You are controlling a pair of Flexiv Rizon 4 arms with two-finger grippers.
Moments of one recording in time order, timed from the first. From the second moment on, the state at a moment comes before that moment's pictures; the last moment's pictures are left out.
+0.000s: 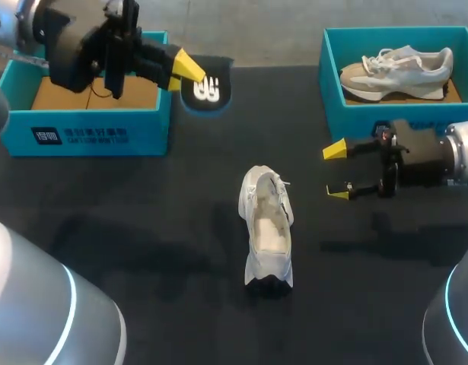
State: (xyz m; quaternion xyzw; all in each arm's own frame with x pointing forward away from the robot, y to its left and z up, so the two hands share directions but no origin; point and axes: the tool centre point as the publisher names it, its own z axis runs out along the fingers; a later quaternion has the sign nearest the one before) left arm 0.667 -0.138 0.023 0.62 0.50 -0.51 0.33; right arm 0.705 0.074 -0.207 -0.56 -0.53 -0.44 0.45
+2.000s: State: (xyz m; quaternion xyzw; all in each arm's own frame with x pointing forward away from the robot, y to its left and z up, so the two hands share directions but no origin) left arm 0.672 -0.159 -0.125 0.73 0.33 -0.37 0.47; right arm 0.705 0.075 -0.207 -0.56 -0.53 -0.44 0.45
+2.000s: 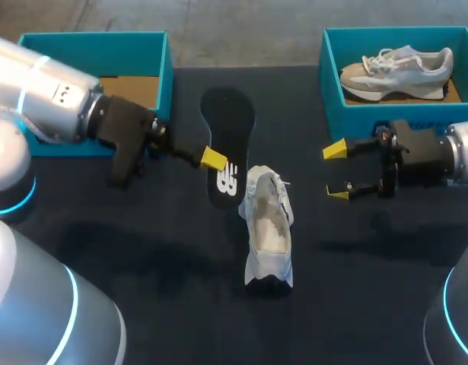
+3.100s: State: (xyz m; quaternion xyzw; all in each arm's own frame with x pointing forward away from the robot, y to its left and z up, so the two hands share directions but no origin) left arm 0.685 -0.164 -0.164 0.71 0.29 -0.36 0.53; right arm 0.705 0.074 -0.207 -0.56 -0.53 -0.44 0.45
